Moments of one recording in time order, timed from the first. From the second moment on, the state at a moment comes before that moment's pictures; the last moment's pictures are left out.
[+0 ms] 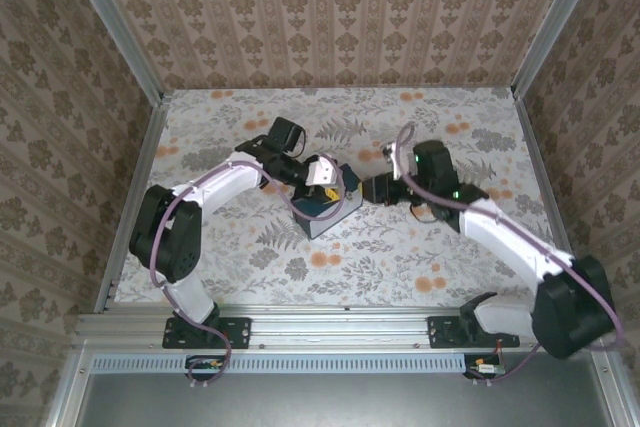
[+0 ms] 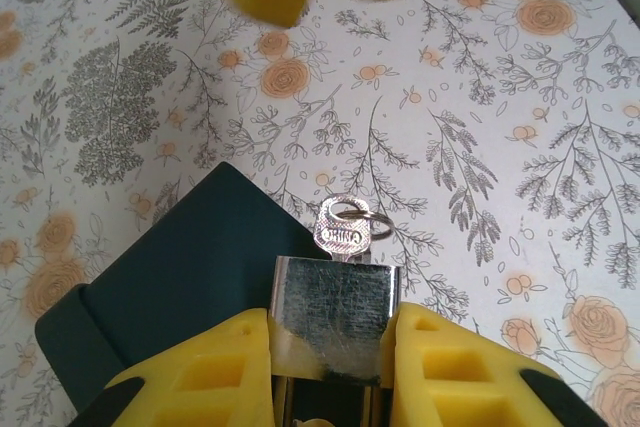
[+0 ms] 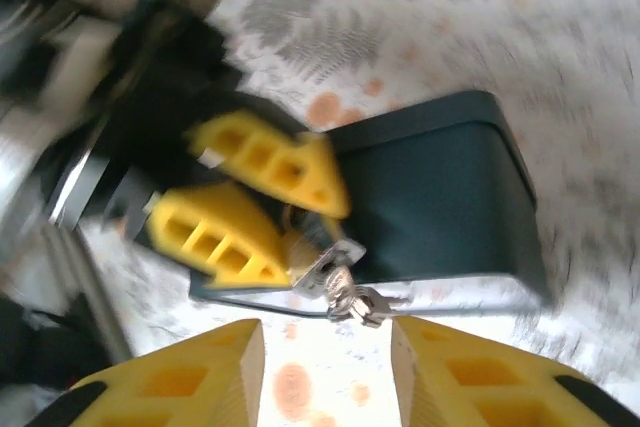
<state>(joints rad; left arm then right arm) -0.57 1.74 1.27 -0.56 0.82 1.10 0.42 1.19 0.74 -0.08 -0.51 0.20</state>
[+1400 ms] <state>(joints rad) -0.52 1.79 1.34 -0.70 0.90 1.16 0.70 1.36 0.49 0.61 0.02 -0.79</state>
